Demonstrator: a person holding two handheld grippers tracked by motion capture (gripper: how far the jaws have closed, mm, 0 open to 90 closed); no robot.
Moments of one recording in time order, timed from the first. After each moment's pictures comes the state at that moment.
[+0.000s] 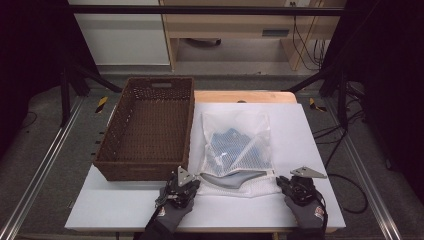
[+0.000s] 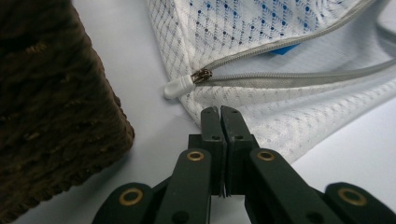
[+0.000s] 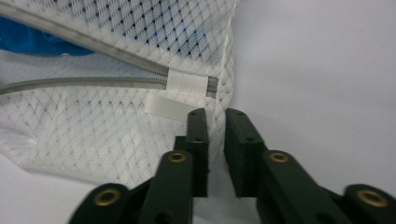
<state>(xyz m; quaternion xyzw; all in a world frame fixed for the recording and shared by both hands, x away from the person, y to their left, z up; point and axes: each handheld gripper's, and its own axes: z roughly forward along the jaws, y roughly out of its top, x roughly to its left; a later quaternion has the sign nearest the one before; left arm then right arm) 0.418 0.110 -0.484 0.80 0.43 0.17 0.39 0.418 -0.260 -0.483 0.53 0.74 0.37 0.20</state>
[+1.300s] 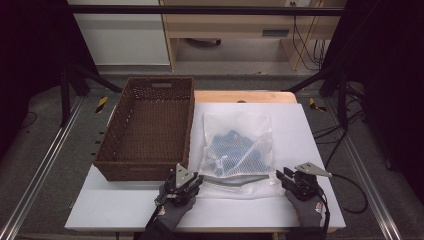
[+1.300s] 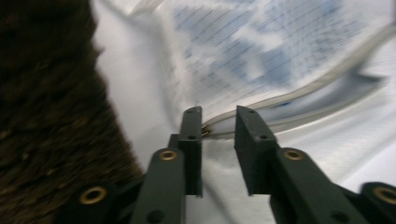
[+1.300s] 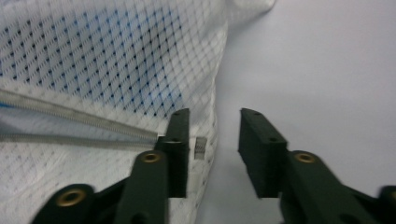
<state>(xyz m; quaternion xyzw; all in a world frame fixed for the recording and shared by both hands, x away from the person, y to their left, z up) 0.417 0.110 -0.474 0.78 0.40 0.20 0.44 0.429 -0.269 -0.482 0.53 0.71 0.41 0.24</state>
